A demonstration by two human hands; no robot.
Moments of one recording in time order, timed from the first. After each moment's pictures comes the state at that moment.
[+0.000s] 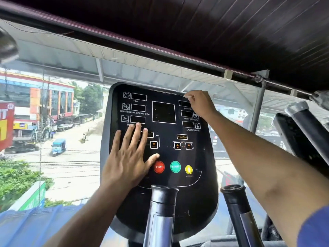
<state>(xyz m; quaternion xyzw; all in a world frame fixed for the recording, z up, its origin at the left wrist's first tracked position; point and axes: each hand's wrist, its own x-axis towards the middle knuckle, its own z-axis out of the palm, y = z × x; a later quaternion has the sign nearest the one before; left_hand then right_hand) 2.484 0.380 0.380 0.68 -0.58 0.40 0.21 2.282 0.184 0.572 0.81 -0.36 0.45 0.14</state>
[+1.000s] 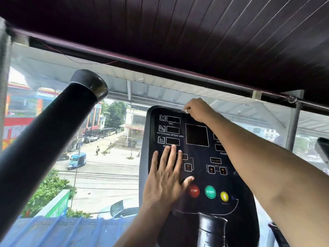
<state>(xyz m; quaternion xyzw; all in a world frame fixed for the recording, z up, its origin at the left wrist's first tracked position) 2.485 0.387 0.384 0.70 -0.59 0.33 0.21 2.404 0.223 0.620 0.86 -0.37 0.31 0.20</state>
